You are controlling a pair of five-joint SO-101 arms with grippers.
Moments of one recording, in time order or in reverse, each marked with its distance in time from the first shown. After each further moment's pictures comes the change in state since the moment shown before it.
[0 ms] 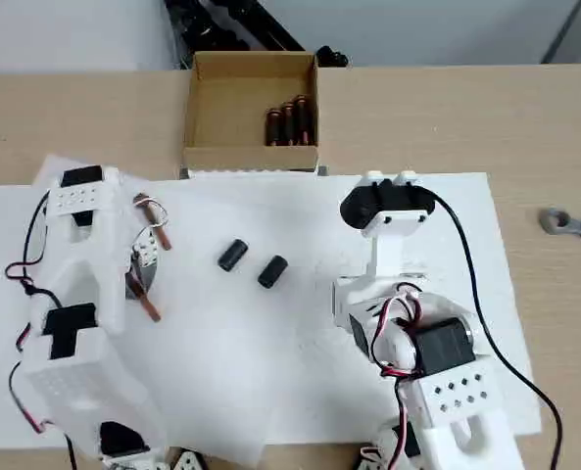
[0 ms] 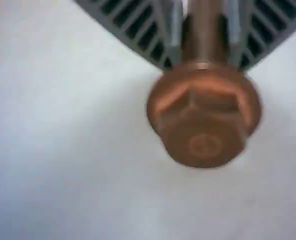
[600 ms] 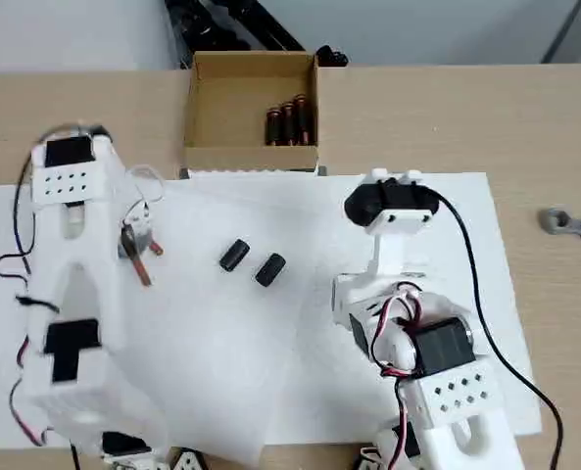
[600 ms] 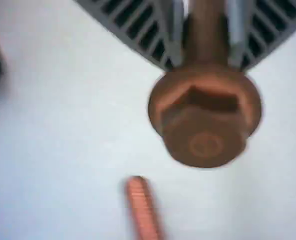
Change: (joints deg) left arm 3.9 -10.1 -12.0 4.5 -8.4; right arm -0.5 0.0 0.0 -1.5 -2.8
